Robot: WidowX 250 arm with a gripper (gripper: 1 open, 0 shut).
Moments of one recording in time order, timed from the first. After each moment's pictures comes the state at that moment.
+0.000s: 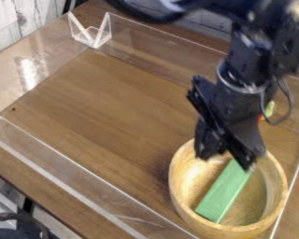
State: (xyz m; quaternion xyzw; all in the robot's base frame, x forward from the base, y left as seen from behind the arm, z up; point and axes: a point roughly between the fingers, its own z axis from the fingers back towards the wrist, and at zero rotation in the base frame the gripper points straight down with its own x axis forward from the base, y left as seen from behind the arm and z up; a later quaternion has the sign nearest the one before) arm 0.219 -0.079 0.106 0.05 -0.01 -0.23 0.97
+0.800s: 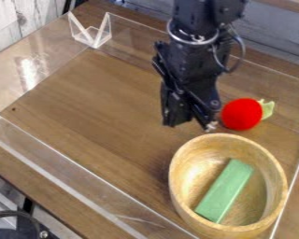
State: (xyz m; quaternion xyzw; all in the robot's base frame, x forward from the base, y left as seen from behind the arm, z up) arm 0.230 -0.051 0.117 0.03 -0.03 -0.24 0.97
